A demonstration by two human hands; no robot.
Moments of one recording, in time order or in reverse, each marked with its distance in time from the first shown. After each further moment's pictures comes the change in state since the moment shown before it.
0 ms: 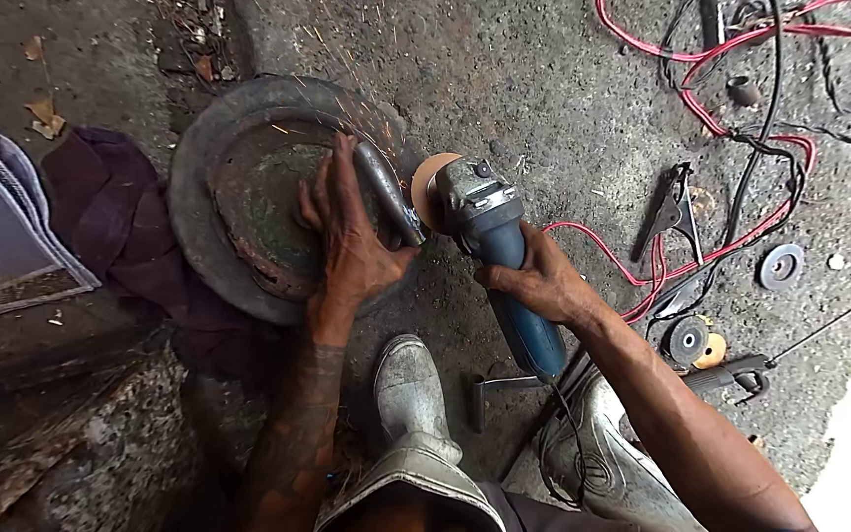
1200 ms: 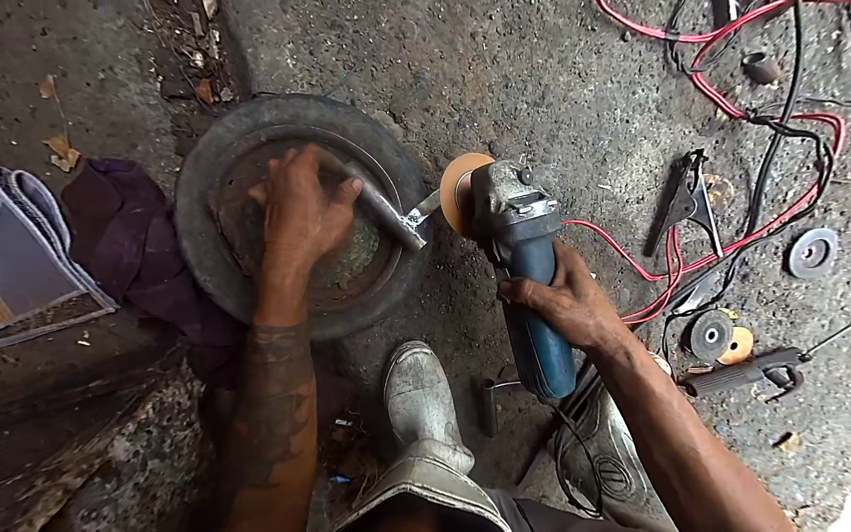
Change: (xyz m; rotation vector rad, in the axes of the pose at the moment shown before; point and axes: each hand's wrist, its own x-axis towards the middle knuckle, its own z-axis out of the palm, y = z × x) left_hand 0.073 -0.015 -0.050 0.109 -0.321 -0.289; right_hand -0.023 0.013 -0.001 0.247 0.127 0.026
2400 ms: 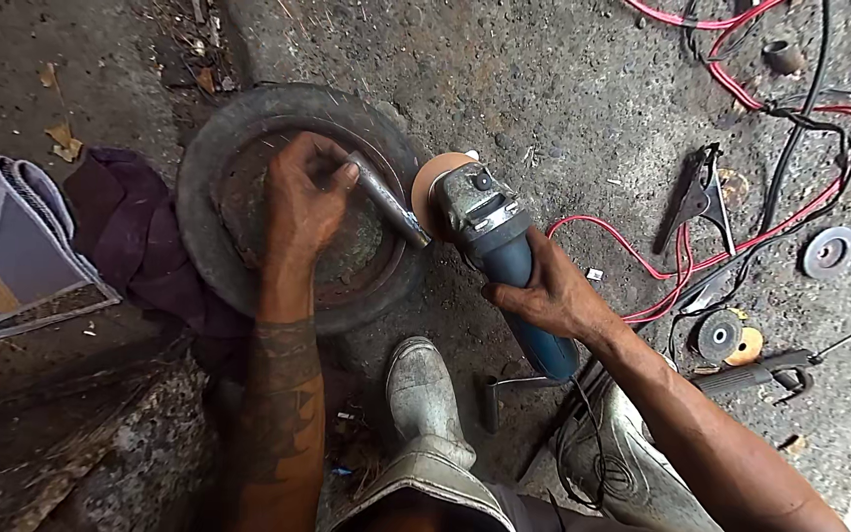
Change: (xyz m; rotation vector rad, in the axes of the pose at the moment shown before) left_hand 0.000 -0.014 0.013 -0.446 0.115 0.095; right_hand 0.017 0.002 0.005 -0.419 -0.098 -0.087
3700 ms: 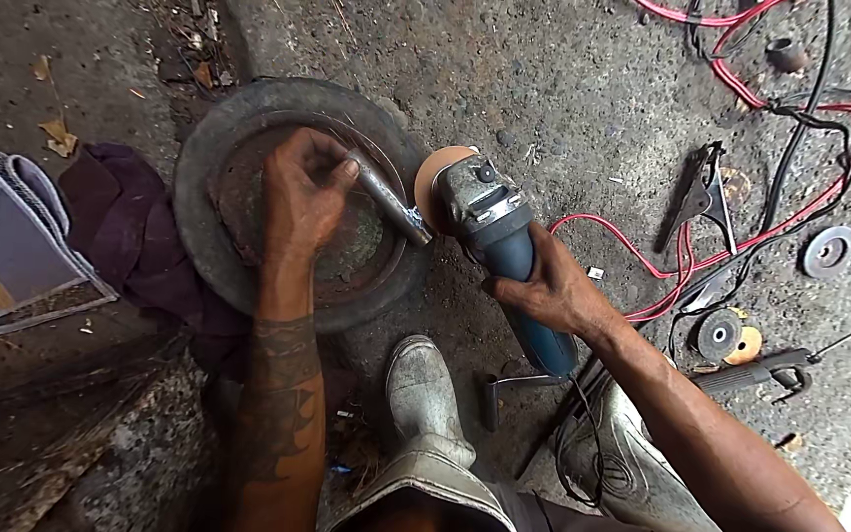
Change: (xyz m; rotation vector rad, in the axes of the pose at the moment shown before) left_hand 0.001 -0.001 0.000 -0.016 0.010 0.012; right_hand 0.003 -0.001 0.001 -0.002 0.022 0.001
